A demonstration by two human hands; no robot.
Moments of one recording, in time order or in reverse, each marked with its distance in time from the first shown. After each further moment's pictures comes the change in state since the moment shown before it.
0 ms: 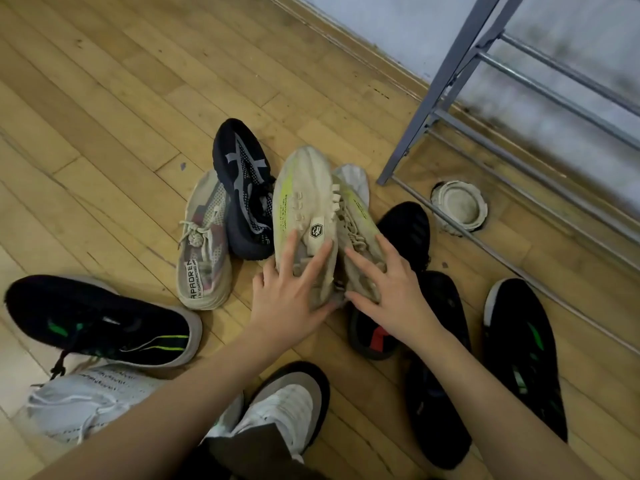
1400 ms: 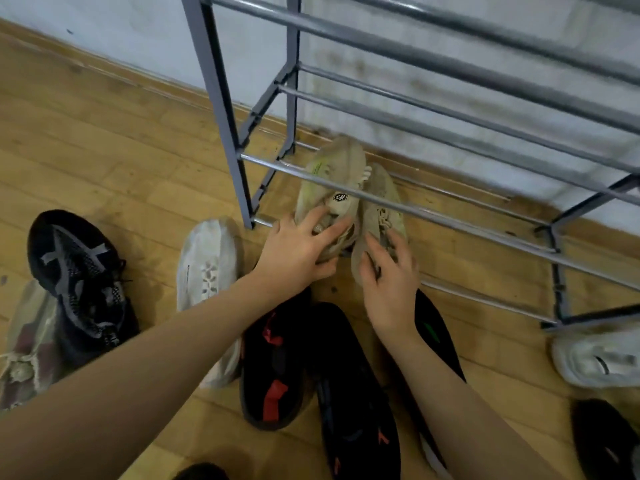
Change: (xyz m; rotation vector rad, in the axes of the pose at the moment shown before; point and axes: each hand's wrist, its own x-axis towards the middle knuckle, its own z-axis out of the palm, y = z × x) left_hand 0.164 0.165 0.007 0.036 -0.032 0.658; right_hand -0.021 0.120 -0.061 0.149 0.760 0.539
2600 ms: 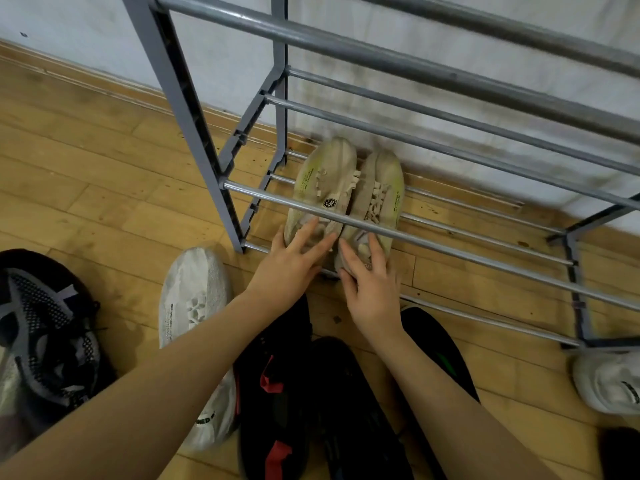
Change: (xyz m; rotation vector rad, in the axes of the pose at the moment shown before) left_hand 0.037 -0.047 0.055 -0.048 -0.086 0.016; right_hand 0.045 0.010 0.047 -0.277 -0.269 -0.022
